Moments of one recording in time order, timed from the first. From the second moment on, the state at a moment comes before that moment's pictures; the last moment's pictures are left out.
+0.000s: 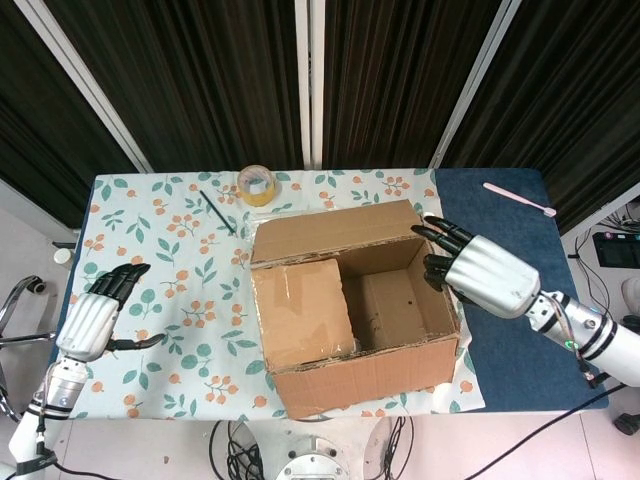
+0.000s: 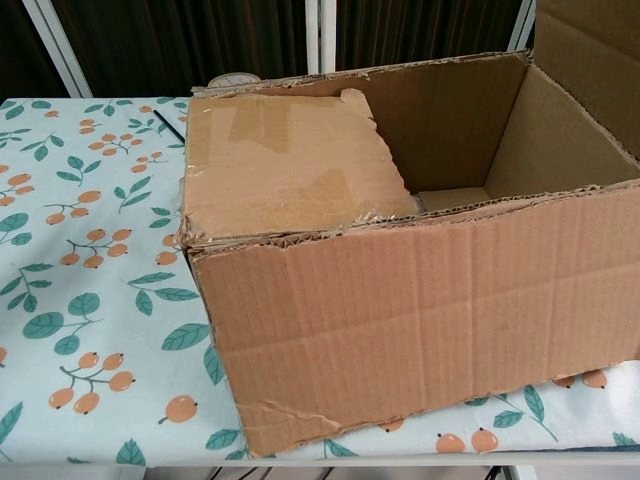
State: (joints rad) left arm -0.30 -1.22 -0.05 -1.54 1.59 1.39 -0.11; right arm 0.78 -0.68 0.00 -1.68 -1.92 1.20 0.36
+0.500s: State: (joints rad) left arm -0.33 -1.21 -0.05 -1.66 1.59 1.35 0.01; right arm 0.62 -0.68 -0.04 -1.45 -1.91 1.41 0.57
